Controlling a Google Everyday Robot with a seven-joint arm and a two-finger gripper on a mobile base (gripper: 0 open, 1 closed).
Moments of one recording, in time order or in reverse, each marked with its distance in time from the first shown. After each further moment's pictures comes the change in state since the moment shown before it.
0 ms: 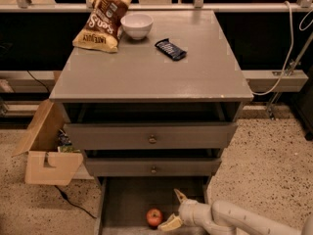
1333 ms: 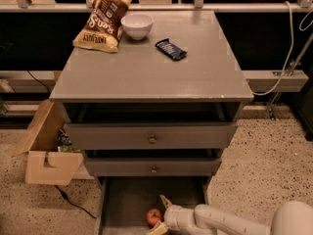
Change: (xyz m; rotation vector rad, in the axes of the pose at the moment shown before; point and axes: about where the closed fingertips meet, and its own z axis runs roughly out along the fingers) arm 0.032 0.024 0.079 -0.044 0.013 -0.062
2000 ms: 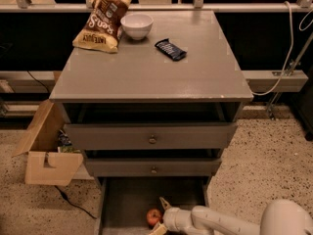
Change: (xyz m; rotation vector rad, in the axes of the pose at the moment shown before) arm 0.028 -0.005 0.021 0.002 0.032 -0.001
